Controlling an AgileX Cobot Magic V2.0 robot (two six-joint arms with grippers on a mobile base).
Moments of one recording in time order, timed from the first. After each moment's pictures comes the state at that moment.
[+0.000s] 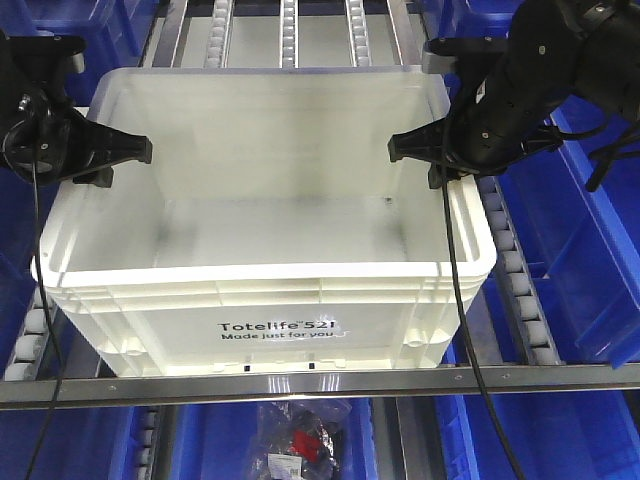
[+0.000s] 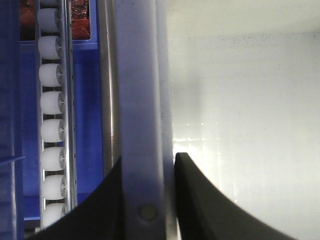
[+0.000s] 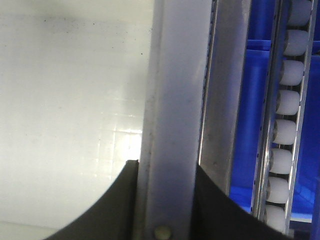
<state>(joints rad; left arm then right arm) -0.20 1.62 -1.44 0.12 0.95 -0.25 0.32 1.79 -1.63 -0.05 1.04 0.20</state>
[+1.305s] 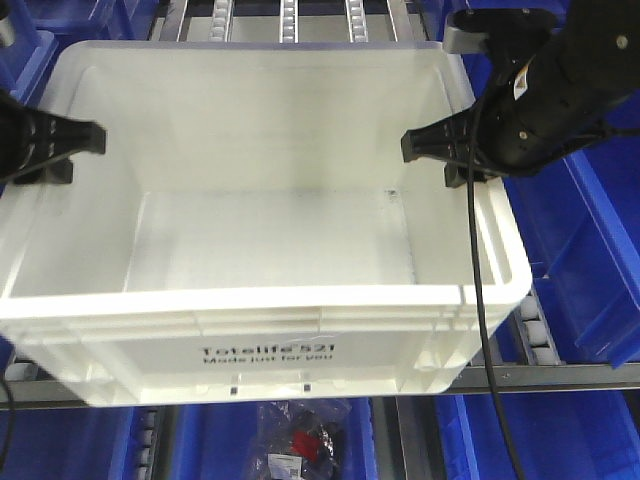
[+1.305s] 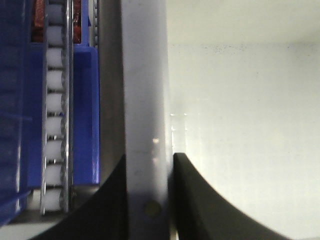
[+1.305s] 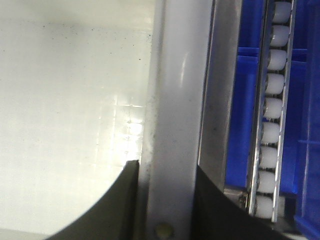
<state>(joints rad) -0.20 1.30 -1.29 0.06 1.00 -0.25 0.43 1.52 -1.47 -0.13 1.06 0.31</state>
